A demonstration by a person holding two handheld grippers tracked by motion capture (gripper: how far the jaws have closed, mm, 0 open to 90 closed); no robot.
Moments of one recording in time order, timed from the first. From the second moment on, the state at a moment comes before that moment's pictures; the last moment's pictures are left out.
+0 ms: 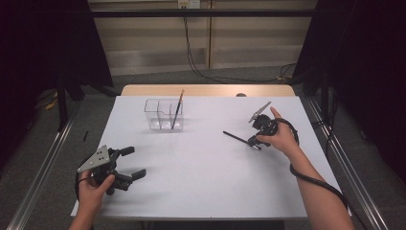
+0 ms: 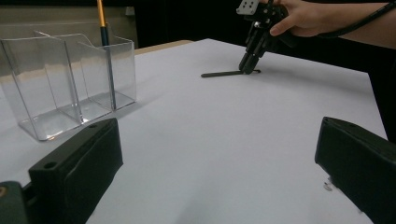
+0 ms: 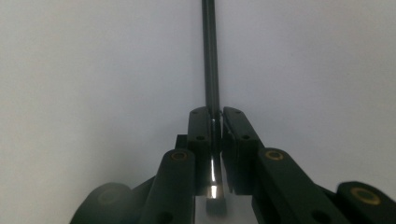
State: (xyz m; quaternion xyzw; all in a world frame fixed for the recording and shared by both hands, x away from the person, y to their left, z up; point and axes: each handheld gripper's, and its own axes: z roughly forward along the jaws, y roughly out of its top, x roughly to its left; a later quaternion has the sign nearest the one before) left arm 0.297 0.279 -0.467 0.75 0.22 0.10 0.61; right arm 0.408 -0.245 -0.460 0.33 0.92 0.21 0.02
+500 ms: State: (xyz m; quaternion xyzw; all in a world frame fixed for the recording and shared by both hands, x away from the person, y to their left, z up) left arm 0.298 0.279 -0.468 0.75 0.22 0.10 0.61; right arm 0.412 -0.232 -0.457 0.32 0.93 0.18 0.02
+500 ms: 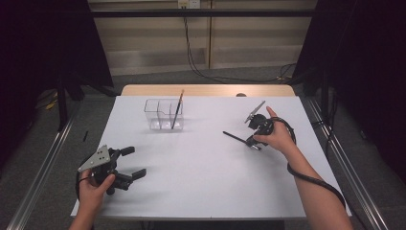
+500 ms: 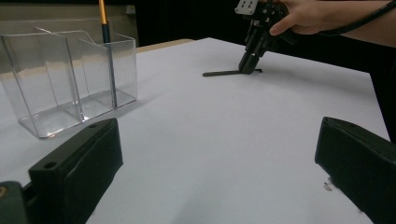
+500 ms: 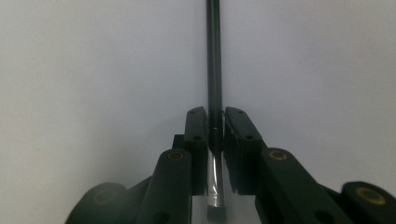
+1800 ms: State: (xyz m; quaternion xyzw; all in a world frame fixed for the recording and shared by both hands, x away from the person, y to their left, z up) left arm 0.297 0.274 -0.465 0.76 0.22 0.10 0.60; right arm 0.375 -0.235 -0.433 0.29 0.93 0.23 0.01
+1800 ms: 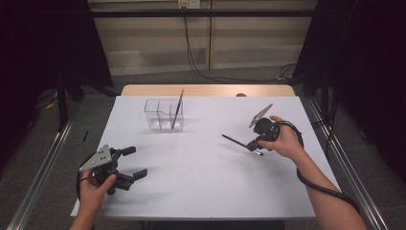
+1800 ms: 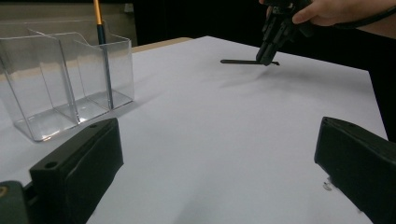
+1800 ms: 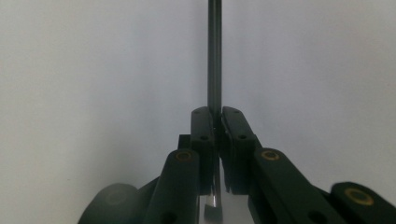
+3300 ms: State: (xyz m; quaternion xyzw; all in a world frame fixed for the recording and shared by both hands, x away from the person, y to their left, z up) left arm 0.301 0.266 -0.460 0.76 0.22 0.10 0.60; right arm 0.335 -0.172 -0.416 0.17 0.95 0.25 -0.02
